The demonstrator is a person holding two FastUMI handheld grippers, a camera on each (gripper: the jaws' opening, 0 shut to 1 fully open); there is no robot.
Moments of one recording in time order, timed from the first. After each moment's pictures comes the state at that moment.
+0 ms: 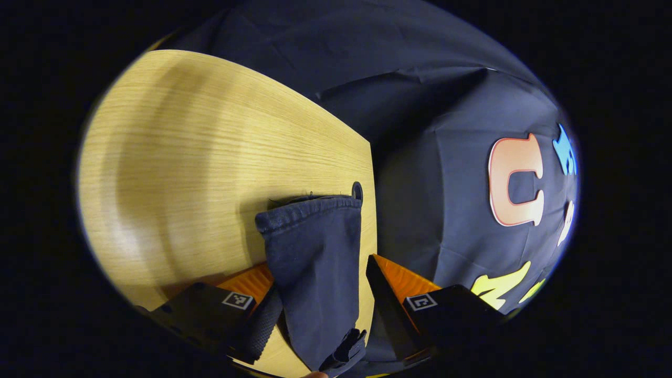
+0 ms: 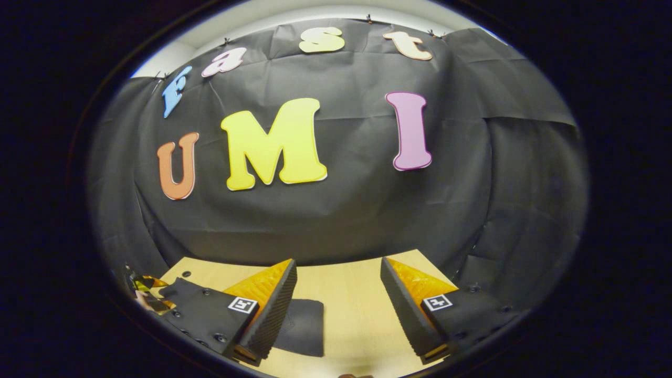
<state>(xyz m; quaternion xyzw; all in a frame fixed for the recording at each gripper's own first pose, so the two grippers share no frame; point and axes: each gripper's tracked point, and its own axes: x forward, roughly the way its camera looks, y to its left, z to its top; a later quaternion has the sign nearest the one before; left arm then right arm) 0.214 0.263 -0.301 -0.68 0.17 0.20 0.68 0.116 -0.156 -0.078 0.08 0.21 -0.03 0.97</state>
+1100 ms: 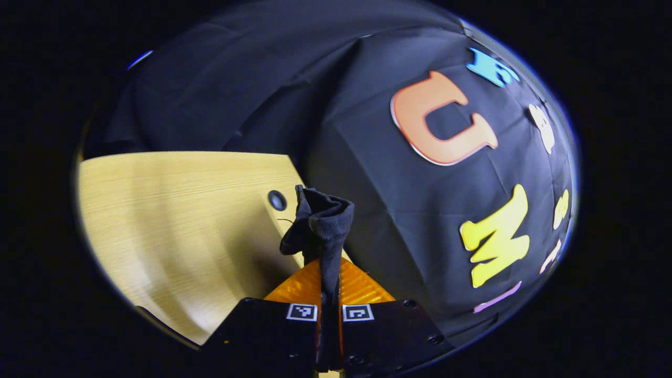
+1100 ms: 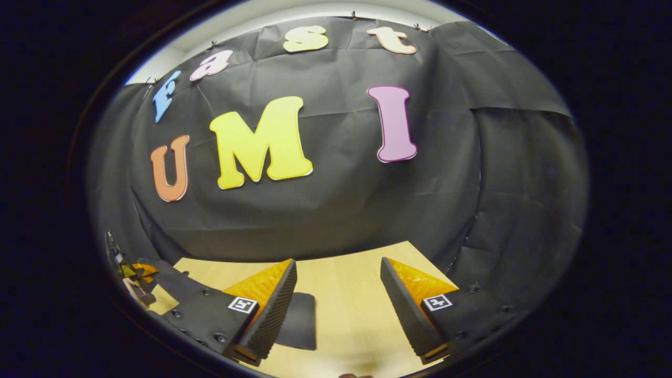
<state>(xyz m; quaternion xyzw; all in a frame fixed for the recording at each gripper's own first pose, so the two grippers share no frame) 0.234 0.197 -0.151 -0.49 0.15 0.15 0.84 0.096 -0.182 -0.083 0.10 0.22 -0.05 0.97</state>
